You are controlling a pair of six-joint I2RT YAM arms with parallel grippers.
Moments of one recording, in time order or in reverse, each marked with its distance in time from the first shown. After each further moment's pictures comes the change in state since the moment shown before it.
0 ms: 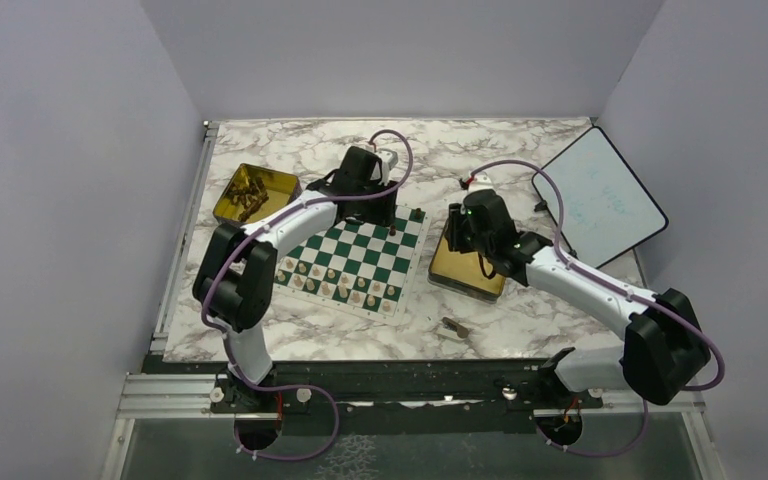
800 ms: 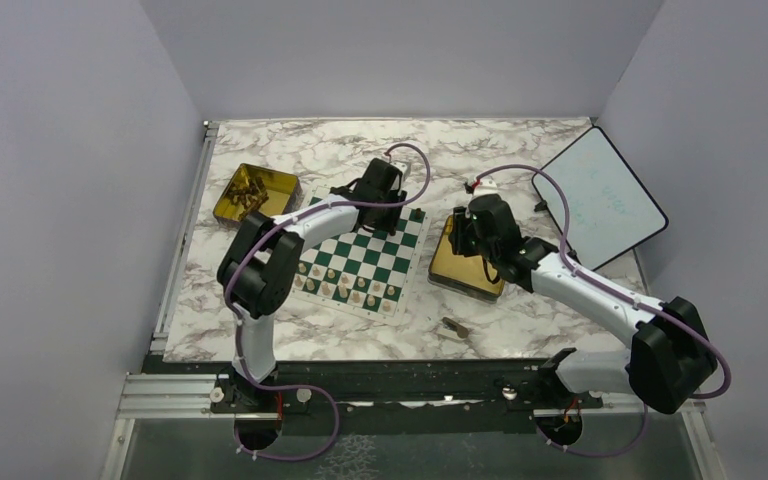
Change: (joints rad) left arm -0.085 0.149 0.048 0.050 -0.197 0.002; right arm -0.002 -0.050 -0.047 0.011 0.011 0.008
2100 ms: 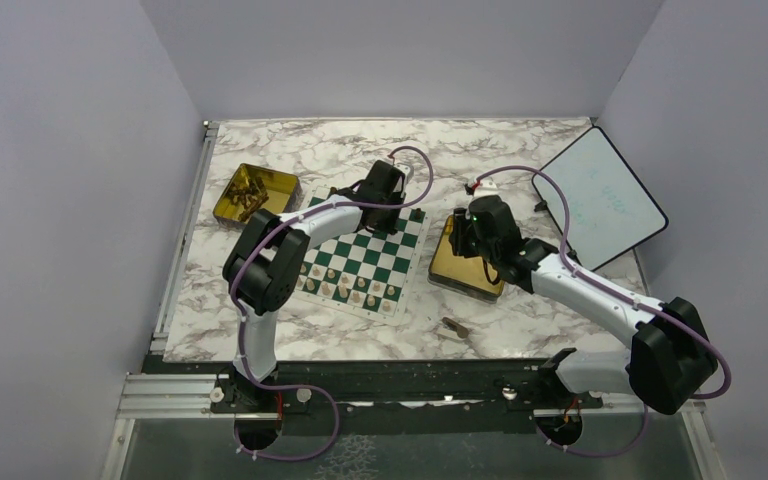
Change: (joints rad) left arm -0.006 0.047 0.010 0.021 0.012 0.003; right arm 0.000 -0.005 -0.011 0.005 0.000 0.000
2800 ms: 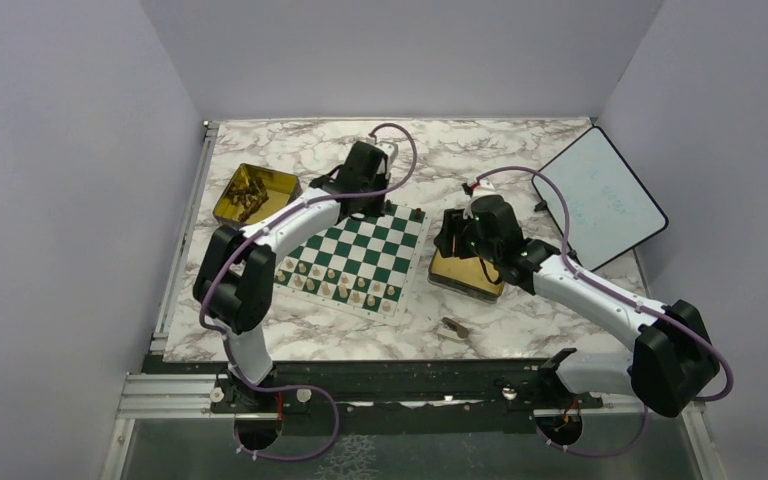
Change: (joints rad) left arm 0.039 -0.162 0.006 -0.097 -0.026 0.008; right arm 0.000 -0.014 -0.006 0.031 -0.123 0.047
